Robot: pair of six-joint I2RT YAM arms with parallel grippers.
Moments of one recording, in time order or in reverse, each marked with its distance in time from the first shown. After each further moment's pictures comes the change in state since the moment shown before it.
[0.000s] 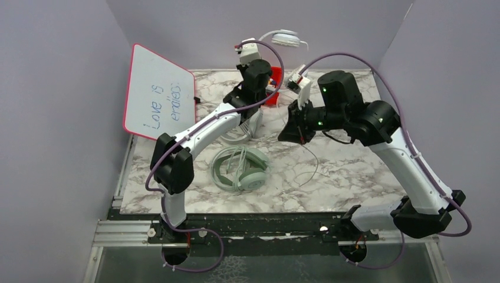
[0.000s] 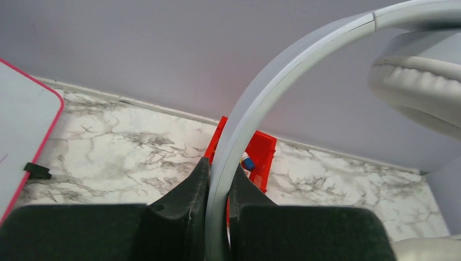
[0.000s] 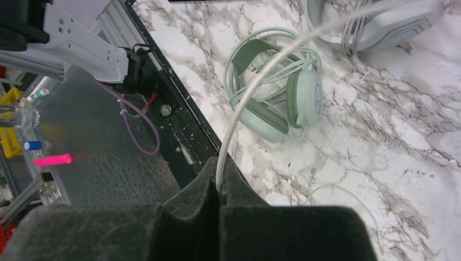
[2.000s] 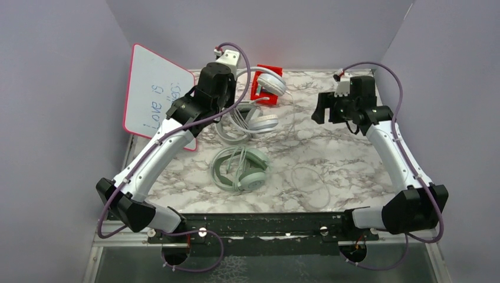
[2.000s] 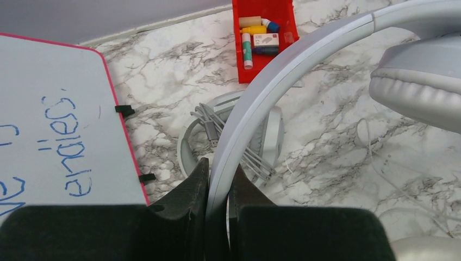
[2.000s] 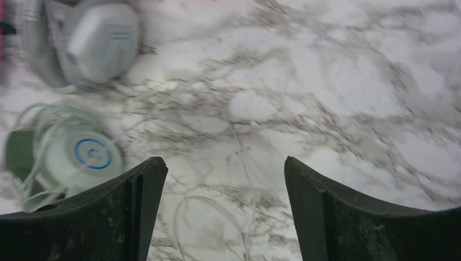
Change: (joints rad) left arm 0.063 -0.465 -0.174 -0.643 0.469 0.267; right arm -0.600 0.060 -0.436 0.332 0.246 -0.114
